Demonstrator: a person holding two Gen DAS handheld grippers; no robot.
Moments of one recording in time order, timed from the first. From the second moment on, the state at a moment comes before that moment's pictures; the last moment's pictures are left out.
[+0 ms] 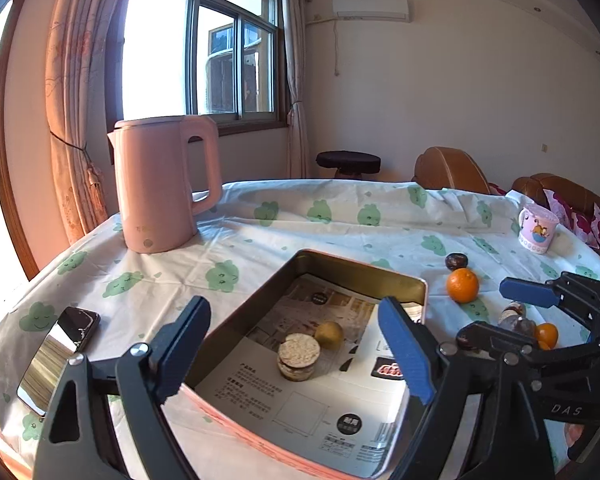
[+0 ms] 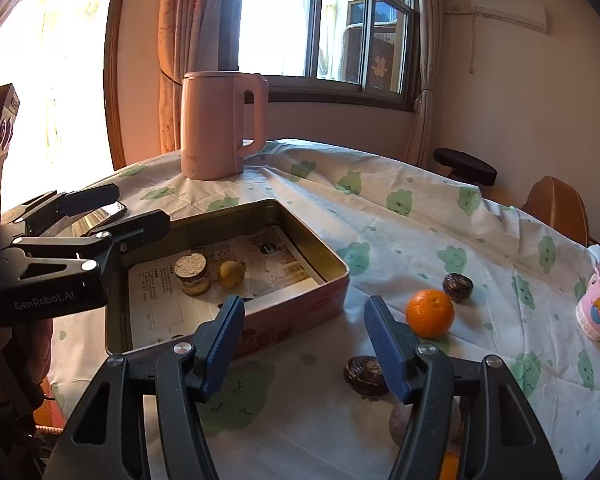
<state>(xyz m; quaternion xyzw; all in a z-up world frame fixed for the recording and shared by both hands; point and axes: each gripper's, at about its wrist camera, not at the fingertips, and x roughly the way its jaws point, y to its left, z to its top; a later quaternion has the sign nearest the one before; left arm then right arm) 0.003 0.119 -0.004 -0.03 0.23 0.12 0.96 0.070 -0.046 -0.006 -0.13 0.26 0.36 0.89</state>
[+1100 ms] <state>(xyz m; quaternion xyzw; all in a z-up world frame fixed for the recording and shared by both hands) 0.040 0.001 -0.040 0.00 0.30 -0.02 0.95 0.079 -0.138 -0.064 -0.11 0.36 0.30 0.88</state>
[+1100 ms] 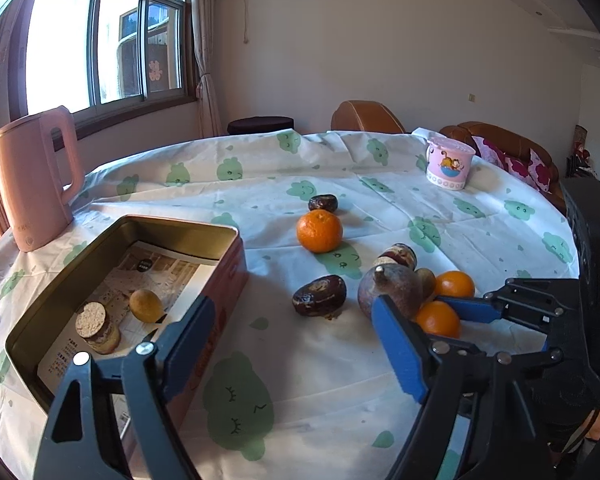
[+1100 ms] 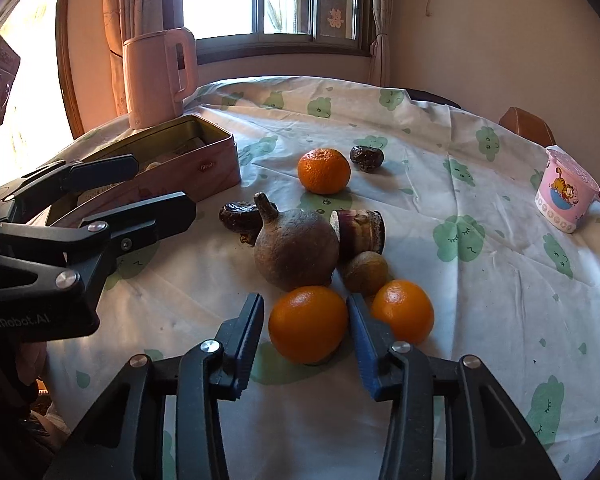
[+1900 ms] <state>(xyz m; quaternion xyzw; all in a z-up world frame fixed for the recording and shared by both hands) 0.086 -0.053 -0.056 0.00 0.38 -0.13 0.92 0.087 -0.209 -0.046 0.00 0.28 0.20 0.94</state>
